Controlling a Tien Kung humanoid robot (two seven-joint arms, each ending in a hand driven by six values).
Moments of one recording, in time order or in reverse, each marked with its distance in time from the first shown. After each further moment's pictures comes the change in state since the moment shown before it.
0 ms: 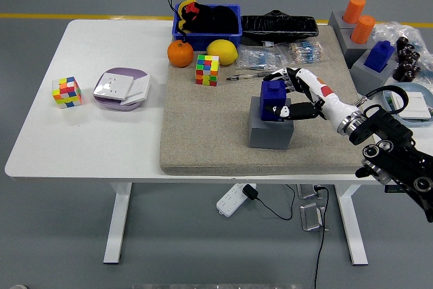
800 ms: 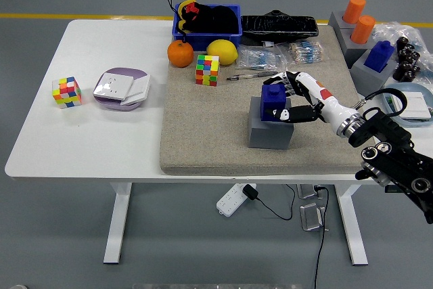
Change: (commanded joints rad) left arm 0.001 0.004 0.009 0.000 -0.002 0.001 0.002; right arm 0.003 0.009 -0.018 -0.026 0.005 0.000 0.009
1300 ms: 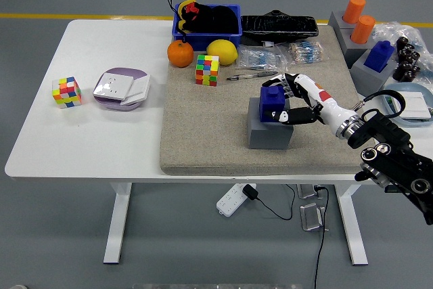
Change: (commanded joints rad) left arm -0.002 -0.004 -0.004 0.000 0.002 0.000 -0.002; right arm 0.001 0.001 0.000 -0.002 0.007 0.012 0.002
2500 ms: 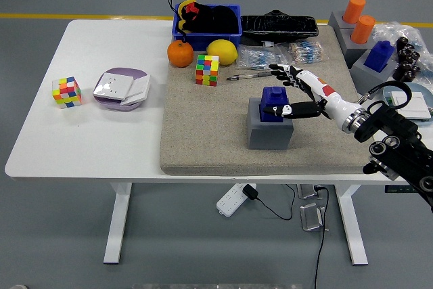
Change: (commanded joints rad) left arm -0.004 -0.004 -0.008 0.003 -0.001 -0.002 -0.001; right arm -0.018 -0.038 0.127 0.040 -0.137 0.120 -0.092
